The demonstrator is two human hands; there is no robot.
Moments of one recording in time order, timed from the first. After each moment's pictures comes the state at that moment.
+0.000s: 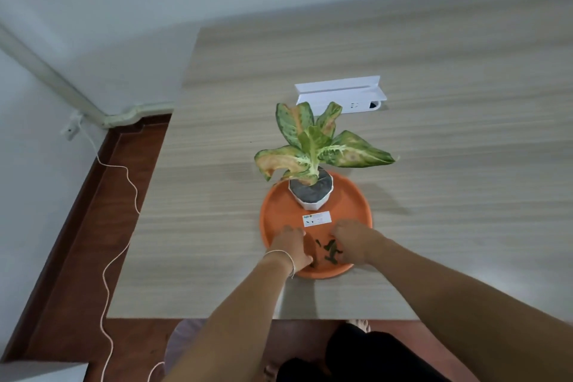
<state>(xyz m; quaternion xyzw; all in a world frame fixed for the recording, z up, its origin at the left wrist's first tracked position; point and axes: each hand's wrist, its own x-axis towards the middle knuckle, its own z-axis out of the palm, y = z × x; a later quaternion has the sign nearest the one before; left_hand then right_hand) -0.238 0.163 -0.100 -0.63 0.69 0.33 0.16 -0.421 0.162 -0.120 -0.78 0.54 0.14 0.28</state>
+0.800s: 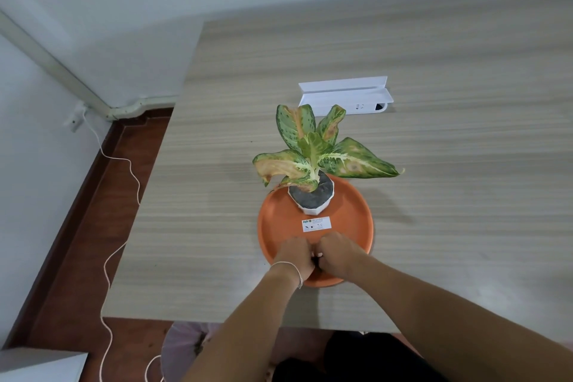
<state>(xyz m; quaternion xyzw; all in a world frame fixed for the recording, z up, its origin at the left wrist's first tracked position) -0.259 0.169 -0.106 -0.63 0.70 0.31 0.12 -0.387 0.163 -0.129 -0.77 0.56 0.11 0.30</state>
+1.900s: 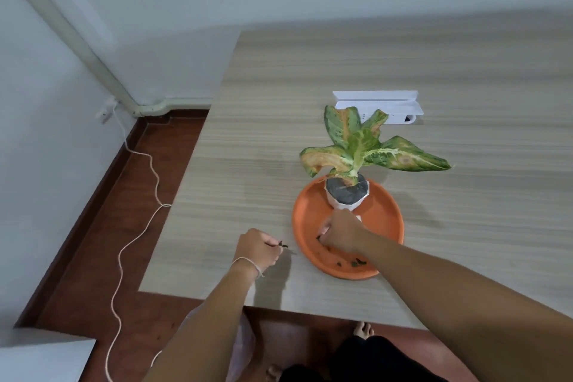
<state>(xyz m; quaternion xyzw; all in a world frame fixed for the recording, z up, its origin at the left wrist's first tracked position) -0.103 0.193 -0.081 -0.76 0.46 0.43 -0.16 -0.326 0.141 -0.088 -0.68 0.62 -0.01 0.40</state>
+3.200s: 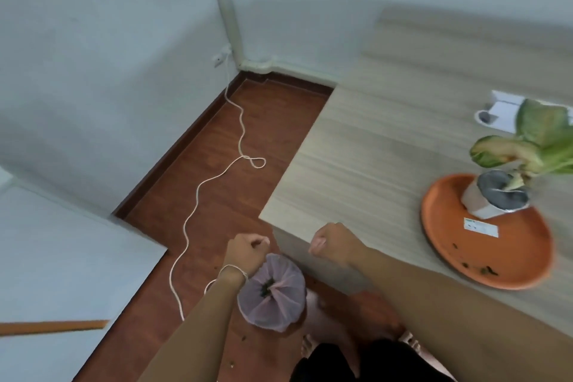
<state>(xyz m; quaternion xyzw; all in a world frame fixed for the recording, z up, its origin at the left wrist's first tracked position) 0.159 0.359 -0.107 -0.83 0.38 0.34 -0.25 -0.051 0.244 -0.110 -0.76 0.47 0.04 0.44</state>
